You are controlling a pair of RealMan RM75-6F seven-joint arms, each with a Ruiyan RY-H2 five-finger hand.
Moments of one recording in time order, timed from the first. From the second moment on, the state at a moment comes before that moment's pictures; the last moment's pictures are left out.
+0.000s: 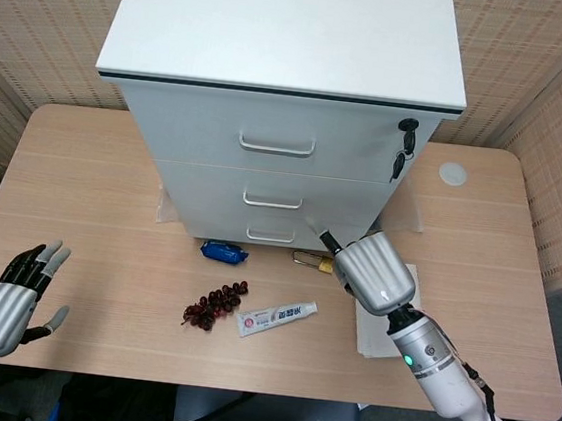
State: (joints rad) left arm -0.13 -1.14 0.00 -1.70 1.61 1.48 0.15; right arm 0.59 -1.13 0.31 -2.13 -1.27 1.07 -0.77
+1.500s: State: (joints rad) left arm -0.13 -1.15 0.01 -1.69 1.61 1.47 0.14; right arm 0.94 -1.20 0.29 -2.03 -0.89 1.08 -0.86
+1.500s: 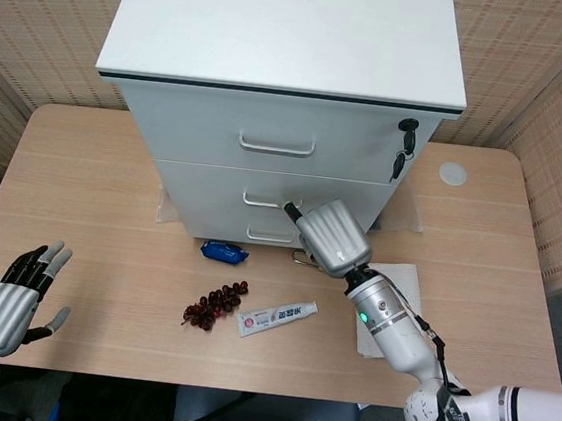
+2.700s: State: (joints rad) left arm -0.13 -1.15 0.01 -1.67 1.61 1.48 0.13; right arm 0.94 -1.14 0.16 -2.21 -0.98 1.18 -0.94
